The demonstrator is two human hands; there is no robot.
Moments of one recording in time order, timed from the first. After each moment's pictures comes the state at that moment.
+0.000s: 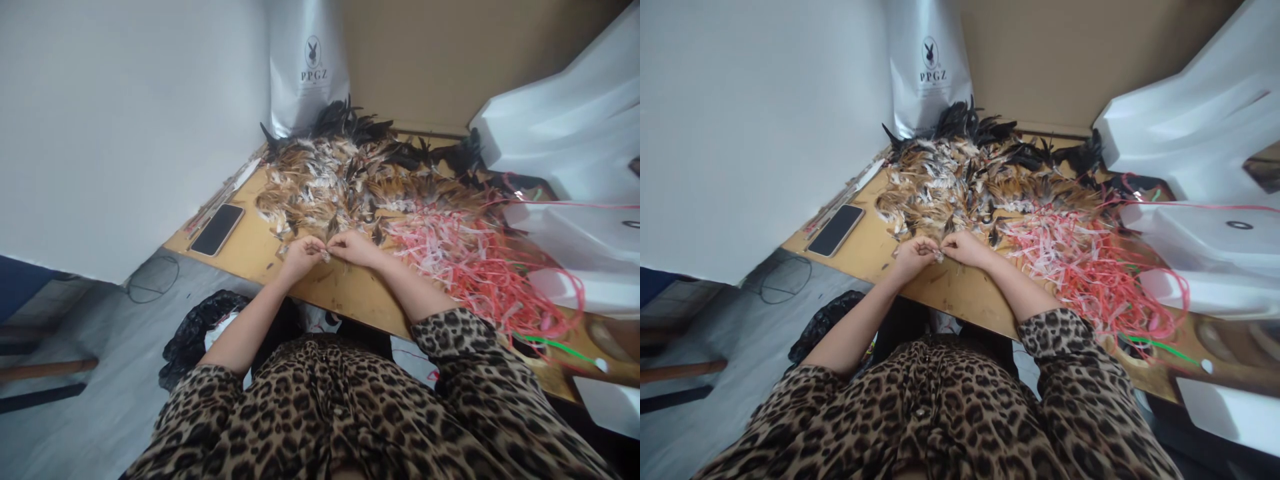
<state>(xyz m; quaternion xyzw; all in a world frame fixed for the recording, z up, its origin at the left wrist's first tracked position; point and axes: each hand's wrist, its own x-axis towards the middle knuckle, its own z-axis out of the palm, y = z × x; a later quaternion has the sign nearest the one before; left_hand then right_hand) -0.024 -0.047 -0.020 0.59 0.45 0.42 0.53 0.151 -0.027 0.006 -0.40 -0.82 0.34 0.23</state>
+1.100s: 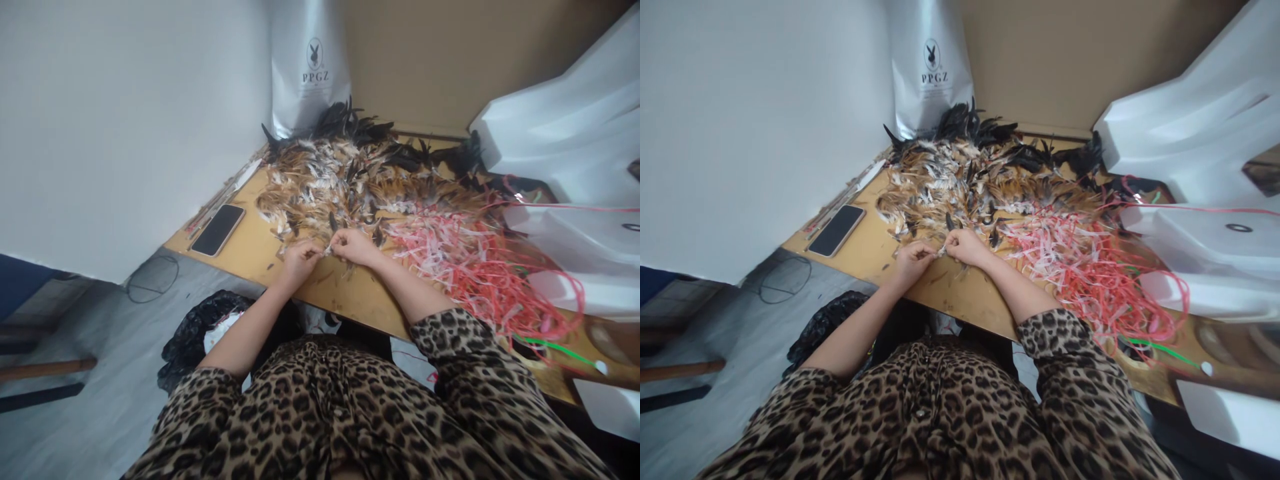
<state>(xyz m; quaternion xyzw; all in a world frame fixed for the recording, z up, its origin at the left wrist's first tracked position) -0.032 -0.050 -0.025 0.72 0.45 0.43 0.30 0.149 -0.027 -0.003 -0.50 -0.72 0.41 0.25</state>
